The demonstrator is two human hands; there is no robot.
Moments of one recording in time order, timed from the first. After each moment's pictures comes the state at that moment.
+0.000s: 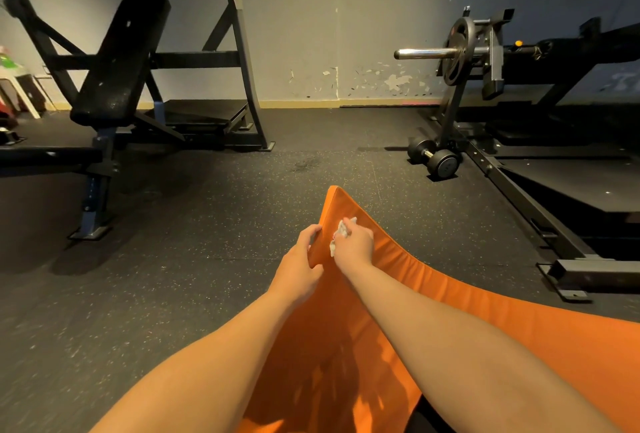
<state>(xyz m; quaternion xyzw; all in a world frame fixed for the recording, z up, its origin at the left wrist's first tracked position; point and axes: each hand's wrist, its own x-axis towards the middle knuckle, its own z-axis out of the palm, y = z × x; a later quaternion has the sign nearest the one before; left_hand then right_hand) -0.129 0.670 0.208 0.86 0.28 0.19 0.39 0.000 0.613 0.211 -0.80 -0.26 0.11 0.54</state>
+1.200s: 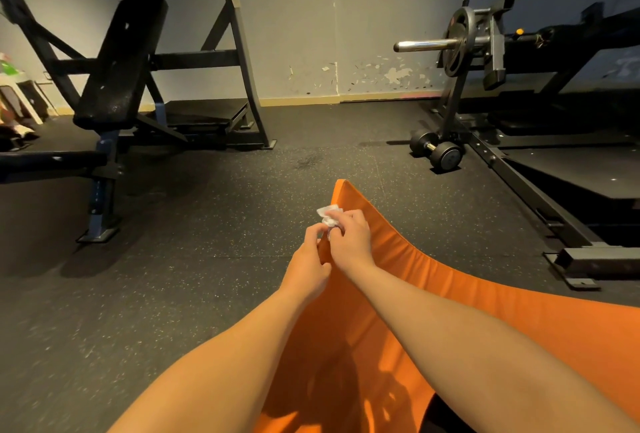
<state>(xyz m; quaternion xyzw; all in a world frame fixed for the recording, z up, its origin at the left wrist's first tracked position) -0.129 0.662 0.211 0.85 0.30 0.18 0.40 -0.021 0.615 0.206 -0.78 -0.35 0.03 0.51</state>
